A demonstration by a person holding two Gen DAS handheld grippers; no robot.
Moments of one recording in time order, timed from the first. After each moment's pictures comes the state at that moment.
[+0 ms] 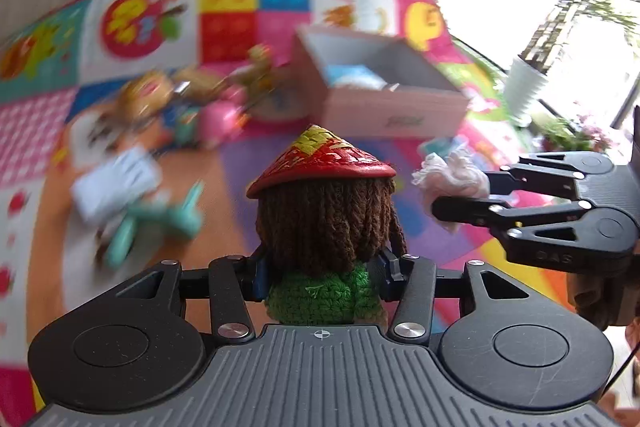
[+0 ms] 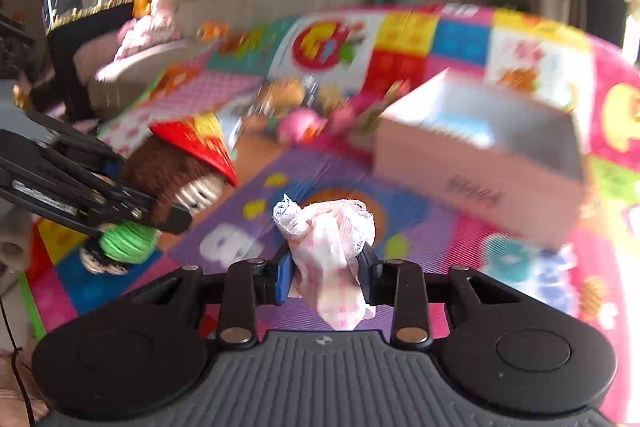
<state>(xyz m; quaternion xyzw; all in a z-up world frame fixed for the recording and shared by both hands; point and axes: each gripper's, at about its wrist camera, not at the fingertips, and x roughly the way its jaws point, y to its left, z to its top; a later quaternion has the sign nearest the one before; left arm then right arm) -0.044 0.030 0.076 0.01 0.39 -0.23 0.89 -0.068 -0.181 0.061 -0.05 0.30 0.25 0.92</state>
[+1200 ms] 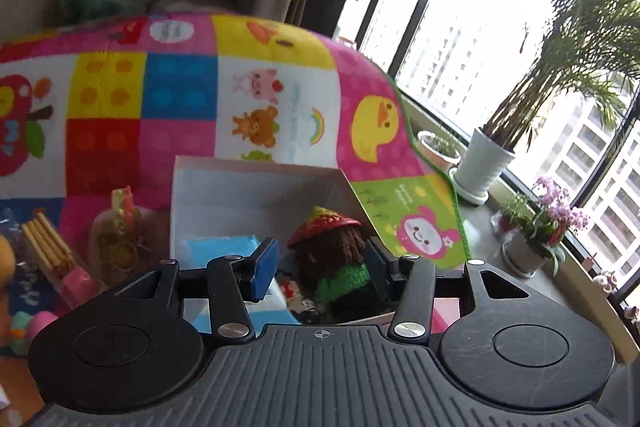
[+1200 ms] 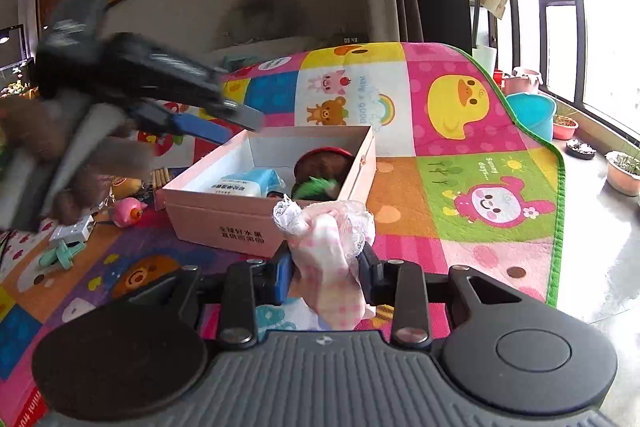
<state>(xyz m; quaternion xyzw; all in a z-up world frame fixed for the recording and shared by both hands) 0.090 -0.091 0.120 -0.07 0.32 -0.27 0.91 -0.047 -0.311 0.062 0.04 0.25 0.08 0.96</state>
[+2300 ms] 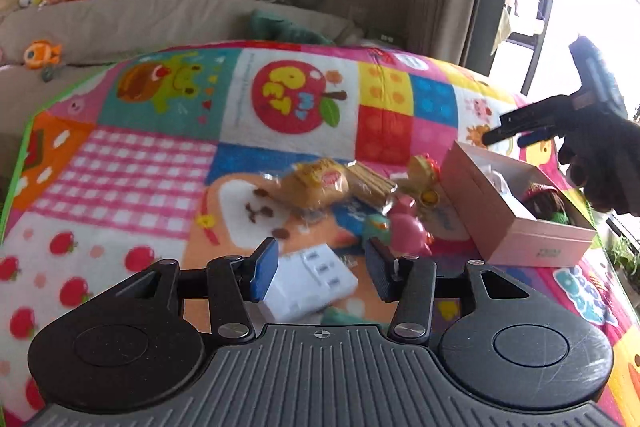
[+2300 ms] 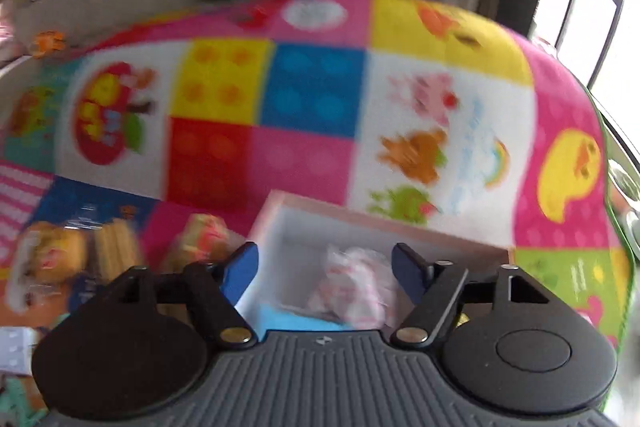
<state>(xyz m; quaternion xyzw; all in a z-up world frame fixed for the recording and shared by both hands) 0.002 0.159 0.070 -0.07 0.27 -0.09 0.96 0.202 -0.154 0.110 -0.05 0.38 0.05 0.92</state>
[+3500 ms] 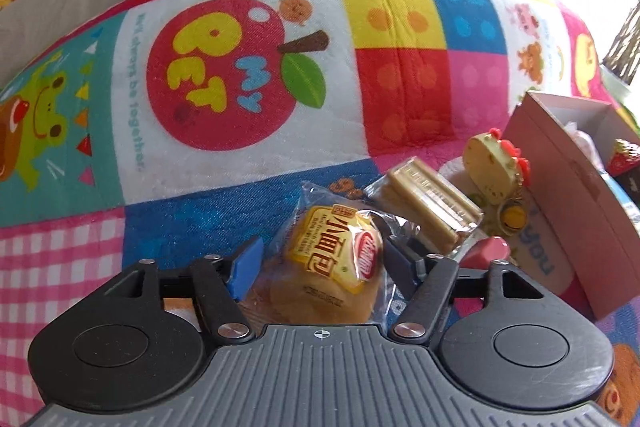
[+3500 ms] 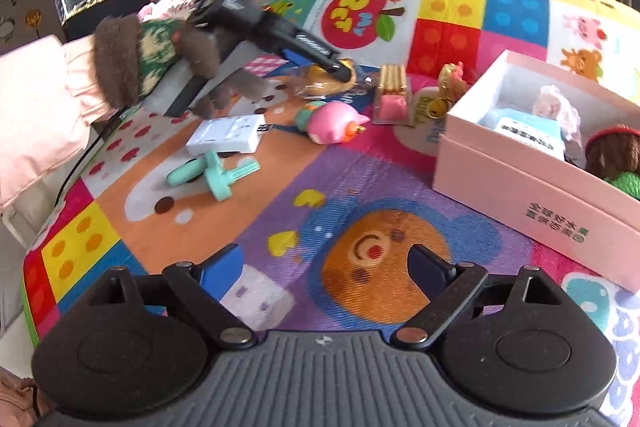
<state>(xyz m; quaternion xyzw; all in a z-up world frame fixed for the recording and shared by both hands) 0.228 0.113 0.034 0.06 0.41 -0.14 0.90 -0.009 -0.117 0.040 -0.05 0.37 0.29 0.88</state>
